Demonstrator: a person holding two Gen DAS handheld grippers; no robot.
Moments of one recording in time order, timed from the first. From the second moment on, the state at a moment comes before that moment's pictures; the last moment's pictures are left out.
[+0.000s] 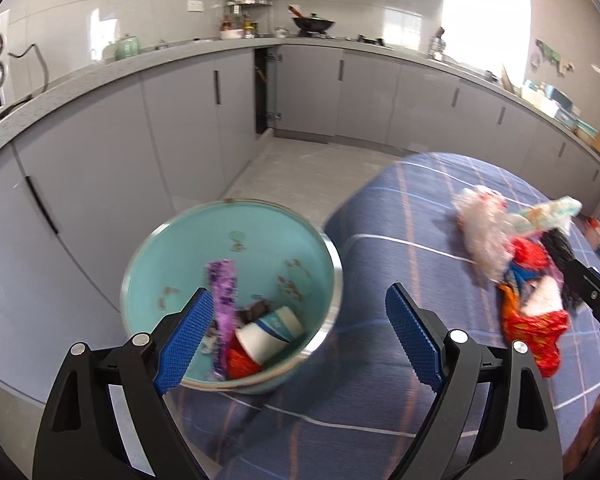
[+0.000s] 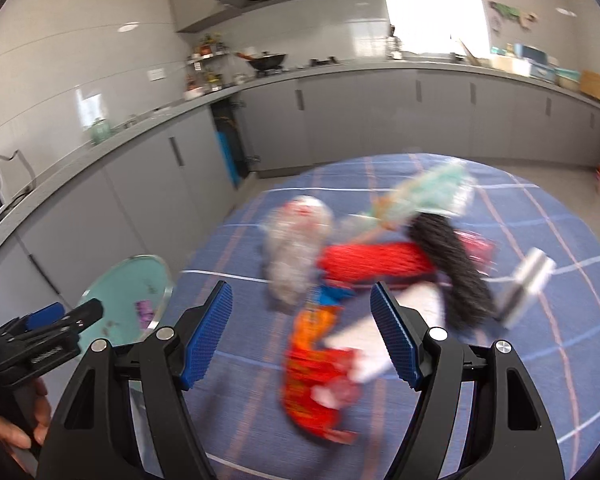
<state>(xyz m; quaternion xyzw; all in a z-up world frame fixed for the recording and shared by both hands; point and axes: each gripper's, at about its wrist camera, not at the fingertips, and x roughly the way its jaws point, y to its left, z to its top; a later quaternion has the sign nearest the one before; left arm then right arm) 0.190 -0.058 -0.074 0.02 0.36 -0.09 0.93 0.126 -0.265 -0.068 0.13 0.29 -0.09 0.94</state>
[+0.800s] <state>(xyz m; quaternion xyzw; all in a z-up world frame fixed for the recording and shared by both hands) 0.161 -0.186 -0.093 0.05 0.39 -0.22 0.89 0.071 -0.359 -0.086 0.16 0.30 -0.17 0.92</state>
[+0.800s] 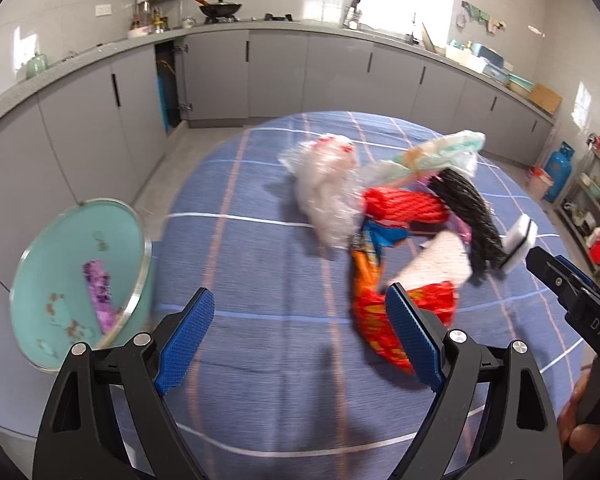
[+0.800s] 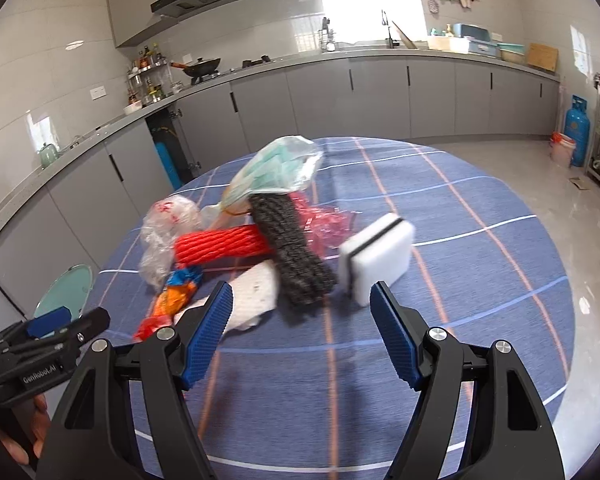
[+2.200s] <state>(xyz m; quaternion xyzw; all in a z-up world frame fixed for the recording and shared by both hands) 0.147 -0.155 -0.066 0.01 0.35 -0.25 0.90 0.146 -0.362 -0.098 0.13 0.34 -0.15 0.92</state>
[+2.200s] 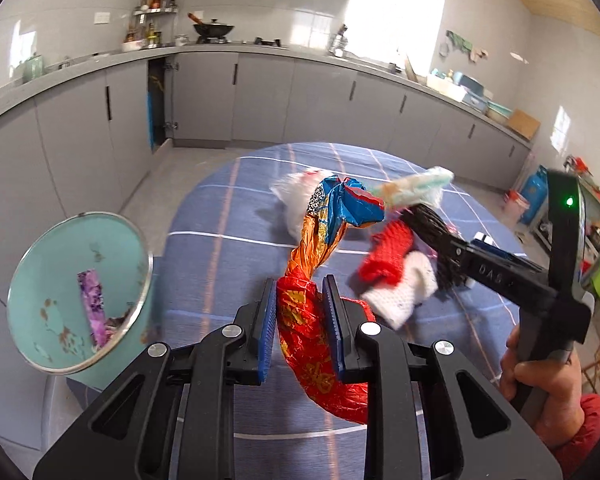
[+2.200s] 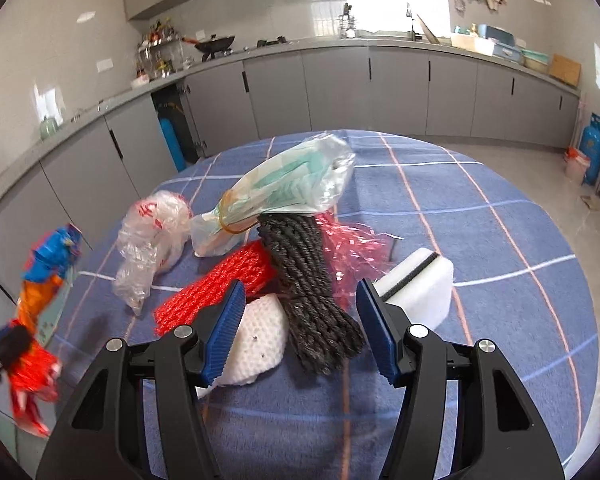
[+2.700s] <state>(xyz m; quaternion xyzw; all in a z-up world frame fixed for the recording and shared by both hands) 0.155 -0.111 -0.054 -0.02 0.33 -0.21 0.92 0.154 -0.352 -0.102 0.12 0.36 -0.15 0.91</state>
